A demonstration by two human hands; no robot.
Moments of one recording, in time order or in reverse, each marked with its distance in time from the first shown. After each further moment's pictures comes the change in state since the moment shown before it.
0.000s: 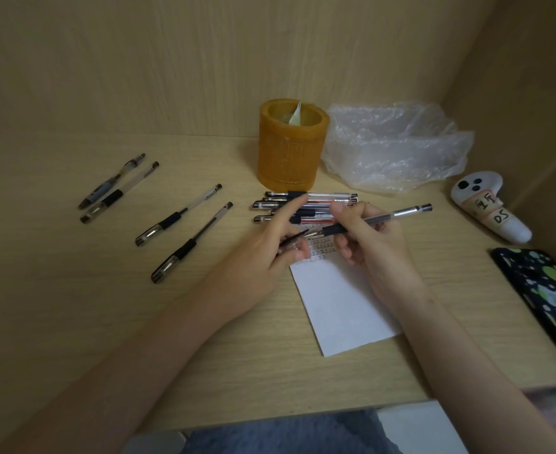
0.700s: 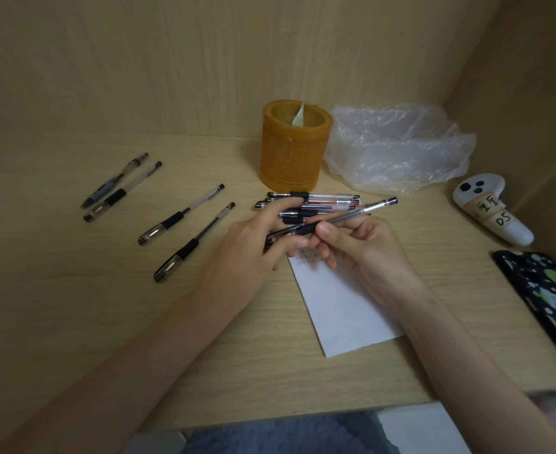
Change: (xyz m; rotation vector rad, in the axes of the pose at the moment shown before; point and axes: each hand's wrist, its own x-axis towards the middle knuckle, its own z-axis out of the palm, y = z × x) left_hand -0.003 0.008 -0.007 0.040 0.262 0.012; right_hand 0.003 0.009 0.001 0.082 -0.281 -0.019
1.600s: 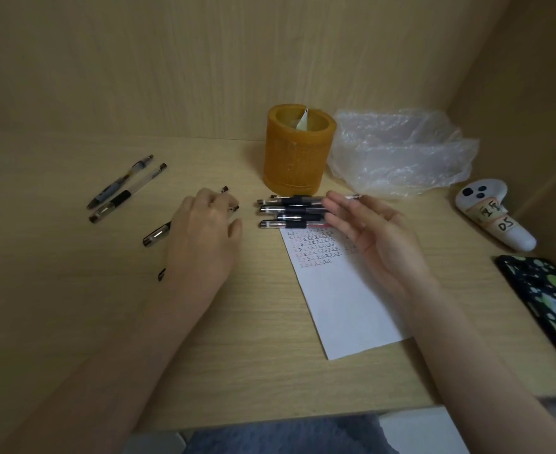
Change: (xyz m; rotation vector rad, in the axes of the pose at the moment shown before) left_hand 0.010 -0.032 -0.027 0.683 0.239 -0.199; right_hand 0.018 -0.009 -0.010 0.377 0.297 0.071
